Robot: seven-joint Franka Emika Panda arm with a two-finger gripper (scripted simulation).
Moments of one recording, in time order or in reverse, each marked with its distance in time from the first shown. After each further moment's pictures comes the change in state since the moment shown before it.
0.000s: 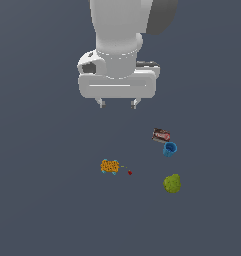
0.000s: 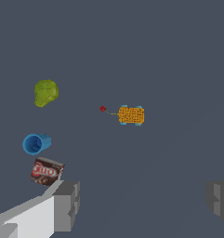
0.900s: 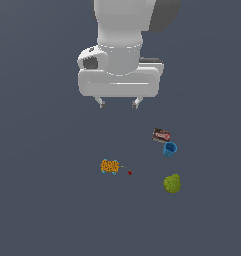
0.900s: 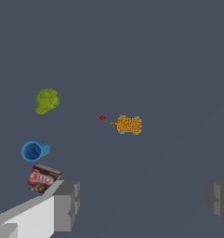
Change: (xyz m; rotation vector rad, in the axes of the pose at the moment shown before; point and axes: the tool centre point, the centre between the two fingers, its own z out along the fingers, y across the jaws) arm 0.014 -0.003 -0.012 -0.024 0.051 -0.028
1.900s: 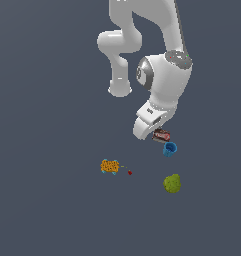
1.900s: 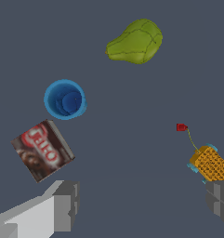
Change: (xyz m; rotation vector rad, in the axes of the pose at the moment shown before) arm -0.045 -0.137 0.166 -0.015 -0.044 -0.692
